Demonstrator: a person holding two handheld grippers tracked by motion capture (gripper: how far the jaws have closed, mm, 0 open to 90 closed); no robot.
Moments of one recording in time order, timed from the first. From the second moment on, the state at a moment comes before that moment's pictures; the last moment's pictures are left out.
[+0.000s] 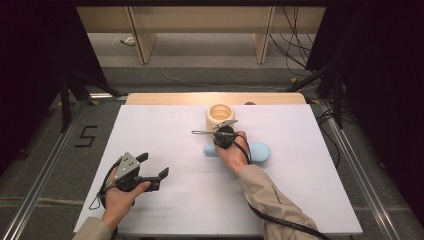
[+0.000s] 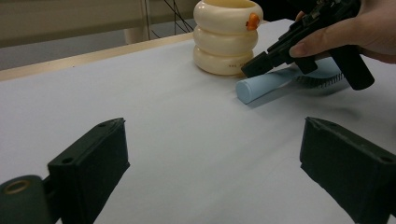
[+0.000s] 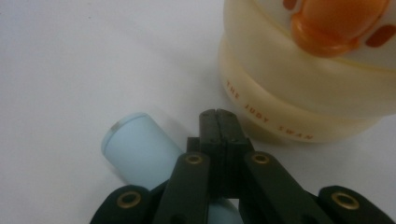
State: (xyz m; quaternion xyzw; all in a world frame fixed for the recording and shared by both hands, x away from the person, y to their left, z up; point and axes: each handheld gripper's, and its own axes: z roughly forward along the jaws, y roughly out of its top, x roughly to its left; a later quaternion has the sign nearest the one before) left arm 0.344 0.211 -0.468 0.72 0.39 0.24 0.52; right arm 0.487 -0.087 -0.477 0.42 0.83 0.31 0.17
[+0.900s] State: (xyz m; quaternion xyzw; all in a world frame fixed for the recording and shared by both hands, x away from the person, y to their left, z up) left arm 0.344 0.211 -0.468 0.72 0.40 0.24 0.52; right arm 0.428 -0.108 -0.464 0.38 0.89 0.23 0.09
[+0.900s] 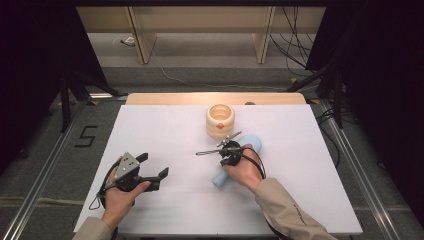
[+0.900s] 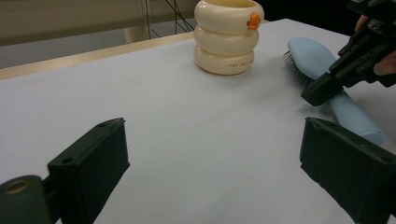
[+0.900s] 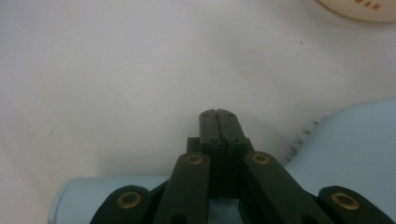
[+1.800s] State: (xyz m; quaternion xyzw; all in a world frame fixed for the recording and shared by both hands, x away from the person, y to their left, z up) left arm 0.344 0.210 -0.469 0.72 0.40 0.23 0.52; right arm 0.381 -0.176 -0.457 0.37 0.90 0.21 0.07
